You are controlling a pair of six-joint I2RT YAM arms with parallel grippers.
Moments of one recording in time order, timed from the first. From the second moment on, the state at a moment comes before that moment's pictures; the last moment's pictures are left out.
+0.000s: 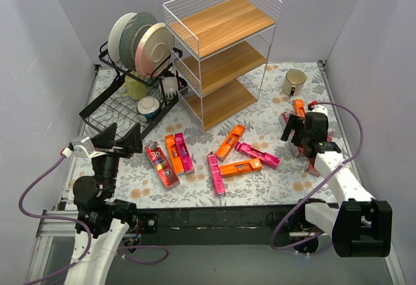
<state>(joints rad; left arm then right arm) -0.25 0.11 0.47 0.02 -0.12 -0.41 0.07 1.05 0.59 -0.26 0.13 0.29</state>
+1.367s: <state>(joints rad) -0.25 0.11 0.47 0.02 -0.10 -0.40 0.19 1.34 0.59 -0.17 0.13 0.26</state>
